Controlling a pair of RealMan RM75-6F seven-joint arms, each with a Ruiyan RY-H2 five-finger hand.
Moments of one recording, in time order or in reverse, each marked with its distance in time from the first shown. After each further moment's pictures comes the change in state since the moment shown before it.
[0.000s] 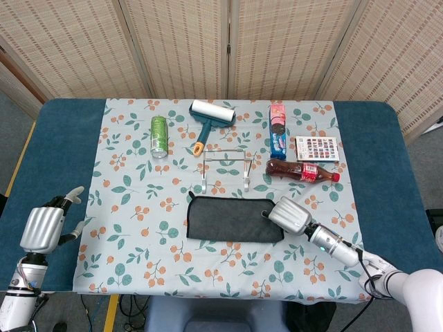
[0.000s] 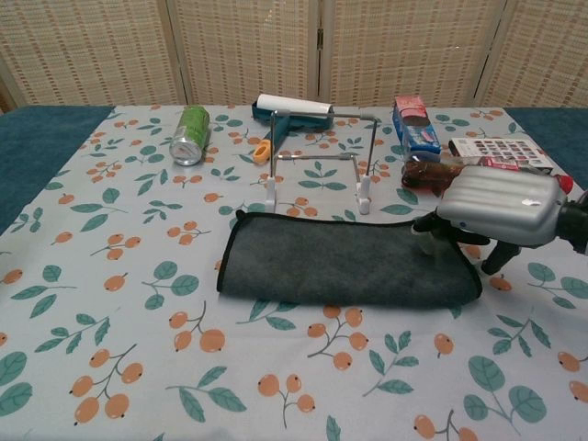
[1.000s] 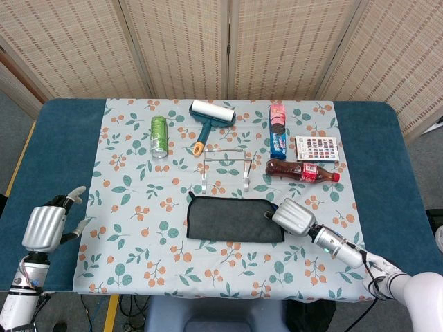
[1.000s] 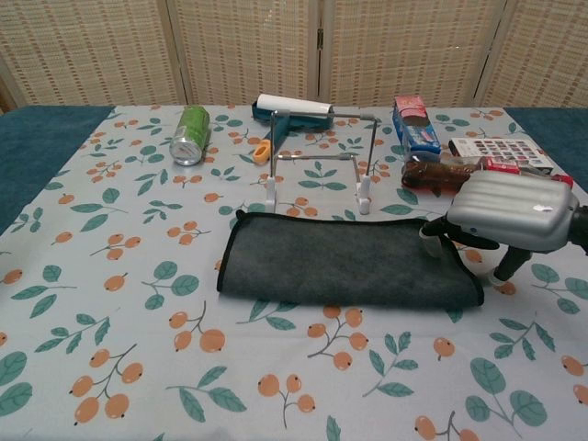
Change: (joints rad) left arm -0.023 -0.015 0.020 0.009 -0.015 0.022 0.013; right arm -0.025 -0.008 -0.001 0.048 -0.029 0.015 0.014
